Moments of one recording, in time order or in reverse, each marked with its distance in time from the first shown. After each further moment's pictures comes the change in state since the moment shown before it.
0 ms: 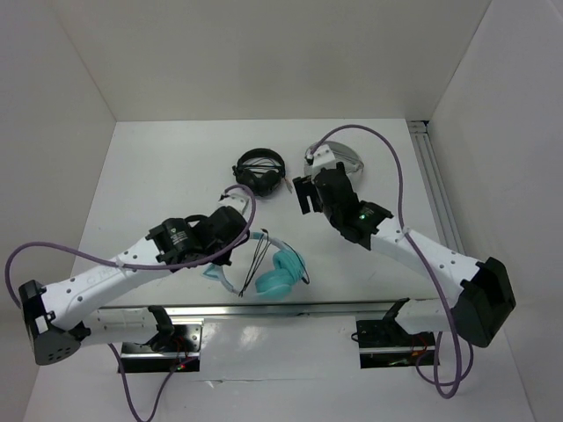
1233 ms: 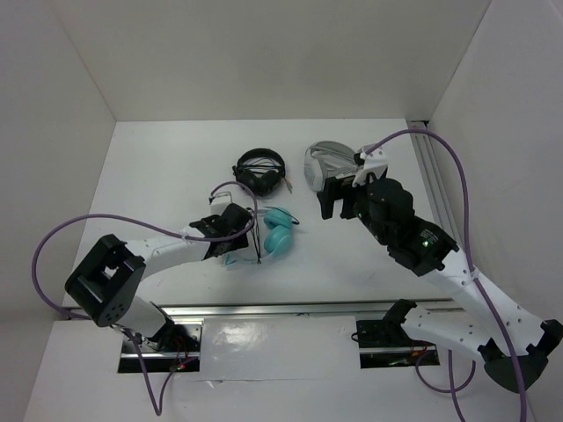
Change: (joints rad) left arm 0.306 0.368 -0.377 0.767 -0.070 -0.285; right arm 0.009 -0.390 0.097 -0.267 -0.083 0.171
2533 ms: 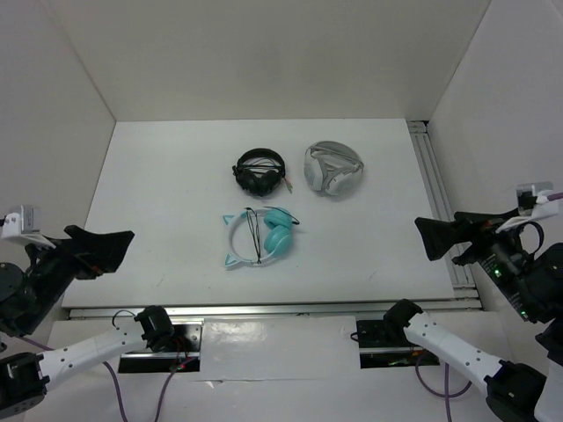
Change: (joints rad) left arm -0.314 -1.057 0.714 -0.958 -0.251 0.090; right arm -0.119 -0.273 0.645 -0.749 -0.035 0.084
